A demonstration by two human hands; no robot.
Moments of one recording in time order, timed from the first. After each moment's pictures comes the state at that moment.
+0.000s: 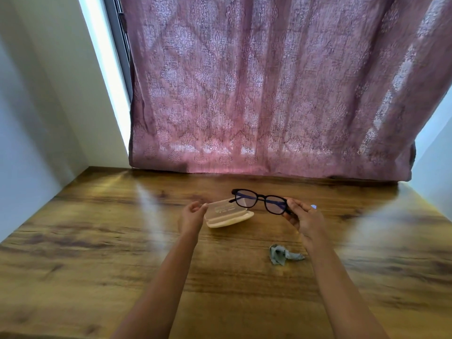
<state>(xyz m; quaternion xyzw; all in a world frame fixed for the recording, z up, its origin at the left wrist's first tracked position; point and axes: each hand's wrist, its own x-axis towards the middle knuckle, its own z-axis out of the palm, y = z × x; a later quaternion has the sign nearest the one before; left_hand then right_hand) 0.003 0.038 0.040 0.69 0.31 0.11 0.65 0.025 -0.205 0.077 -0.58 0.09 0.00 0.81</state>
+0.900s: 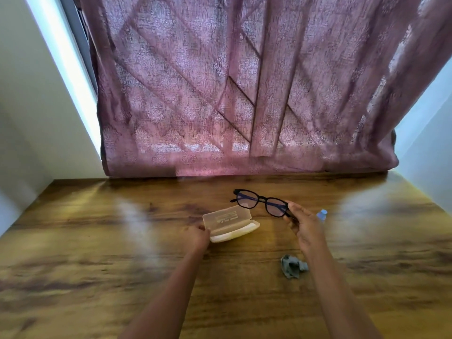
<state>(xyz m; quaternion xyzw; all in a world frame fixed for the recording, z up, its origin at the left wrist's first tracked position) 0.062 0.061 -0.011 0.82 0.32 -0.04 0.47 0.058 -0.169 0.061 -0.55 0.19 -0.04 0.82</state>
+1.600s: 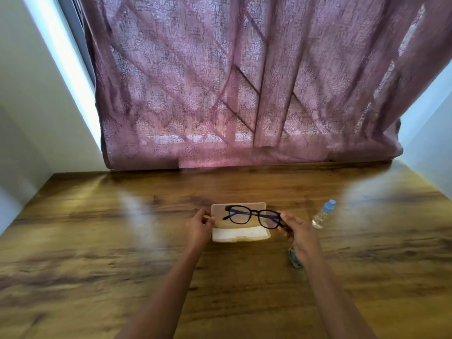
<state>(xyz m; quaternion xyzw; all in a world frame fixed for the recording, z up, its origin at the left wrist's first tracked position) 0.060 0.077 -0.022 0.84 0.19 0.03 0.50 0.035 -0.144 0.028 -0.59 0.19 0.01 0.78</state>
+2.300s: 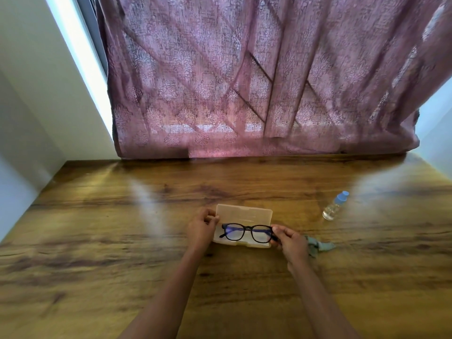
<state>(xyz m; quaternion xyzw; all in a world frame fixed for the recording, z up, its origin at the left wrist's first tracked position) 0.031 0.097 -0.031 0.86 0.20 0.02 0.48 0.015 -0.107 -0.028 -0.68 0.27 0.03 0.69</state>
